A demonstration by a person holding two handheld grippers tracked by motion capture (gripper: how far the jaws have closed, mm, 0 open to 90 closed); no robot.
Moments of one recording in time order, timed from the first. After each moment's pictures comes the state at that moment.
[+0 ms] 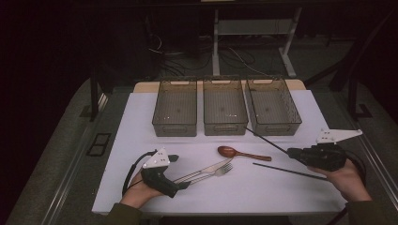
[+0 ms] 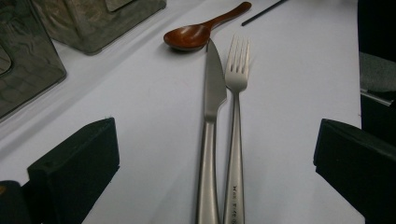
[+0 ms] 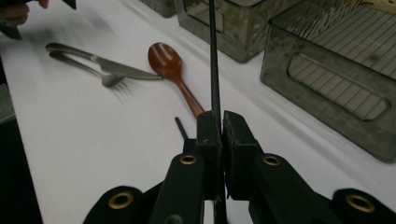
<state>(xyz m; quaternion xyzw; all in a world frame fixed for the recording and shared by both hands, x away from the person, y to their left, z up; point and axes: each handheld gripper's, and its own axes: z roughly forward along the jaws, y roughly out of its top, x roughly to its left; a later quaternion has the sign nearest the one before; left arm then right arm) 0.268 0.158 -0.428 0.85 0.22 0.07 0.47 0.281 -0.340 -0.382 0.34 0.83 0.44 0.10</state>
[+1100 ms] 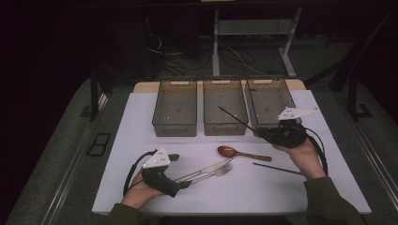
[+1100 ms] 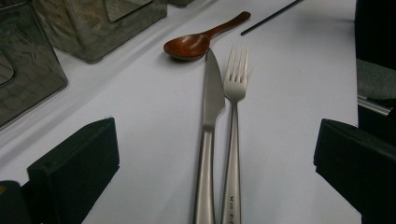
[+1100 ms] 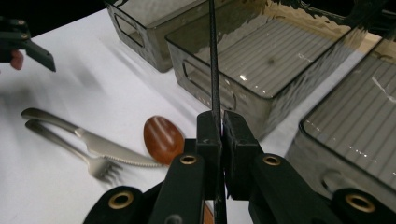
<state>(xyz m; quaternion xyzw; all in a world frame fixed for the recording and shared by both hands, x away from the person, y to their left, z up) 0.267 0.155 -0.425 0.84 0.23 0.07 0.49 0.334 -0.252 -0.362 0.36 0.81 0.45 0.11</state>
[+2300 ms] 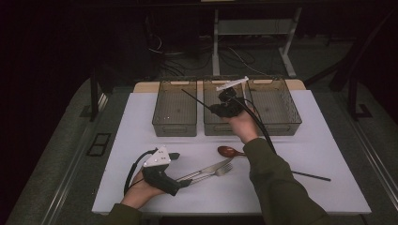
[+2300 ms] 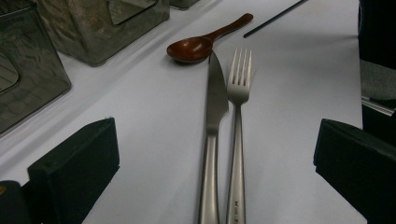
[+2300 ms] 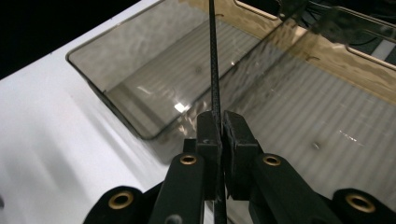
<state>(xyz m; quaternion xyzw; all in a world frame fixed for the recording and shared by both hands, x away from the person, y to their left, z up) 0.270 0.153 -0.424 0.84 0.23 0.07 0.49 0.426 -0.104 -0.342 0.39 0.82 0.40 0.12</state>
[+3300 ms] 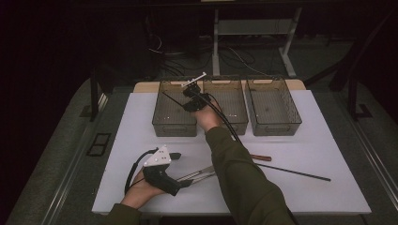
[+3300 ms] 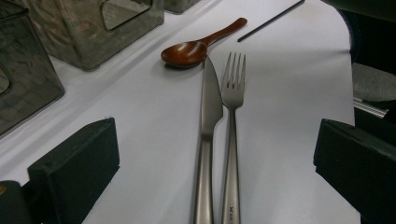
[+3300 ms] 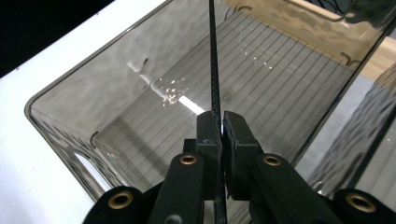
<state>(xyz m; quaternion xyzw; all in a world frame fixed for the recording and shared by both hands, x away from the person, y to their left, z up) 0.270 0.152 -0.423 0.84 0.22 0.06 0.49 0.474 -0.005 -0.368 0.41 0.84 0.35 0.10</state>
